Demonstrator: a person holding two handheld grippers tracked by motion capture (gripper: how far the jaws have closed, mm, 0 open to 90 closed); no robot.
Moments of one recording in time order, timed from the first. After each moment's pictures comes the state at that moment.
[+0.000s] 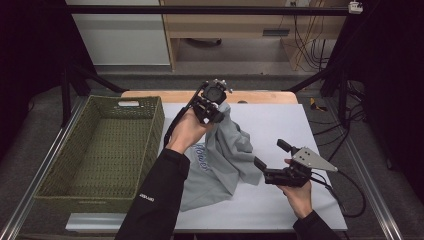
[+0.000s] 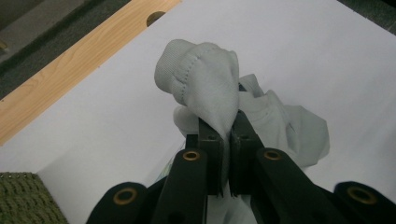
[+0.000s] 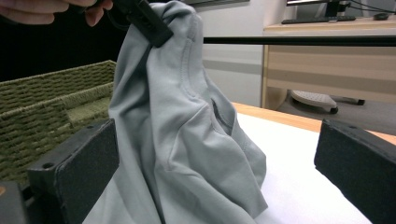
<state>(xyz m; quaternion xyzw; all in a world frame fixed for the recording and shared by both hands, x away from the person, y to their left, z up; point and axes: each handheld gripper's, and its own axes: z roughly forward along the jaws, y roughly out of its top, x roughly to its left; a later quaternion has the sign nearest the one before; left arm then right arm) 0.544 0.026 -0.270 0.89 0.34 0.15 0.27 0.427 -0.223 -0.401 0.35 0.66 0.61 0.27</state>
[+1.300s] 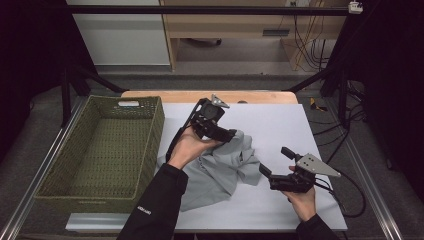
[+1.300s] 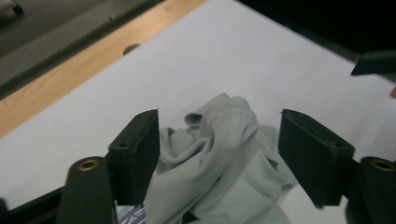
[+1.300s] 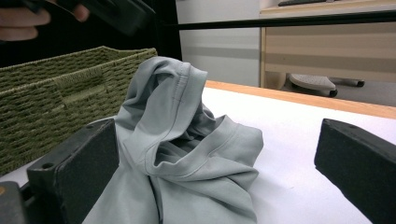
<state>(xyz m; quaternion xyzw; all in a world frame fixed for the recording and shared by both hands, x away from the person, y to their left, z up) 0.515 0.044 -0.295 0.85 0.32 0.16 0.40 0.424 -0.237 -0.423 0.36 0.66 0.60 0.26</state>
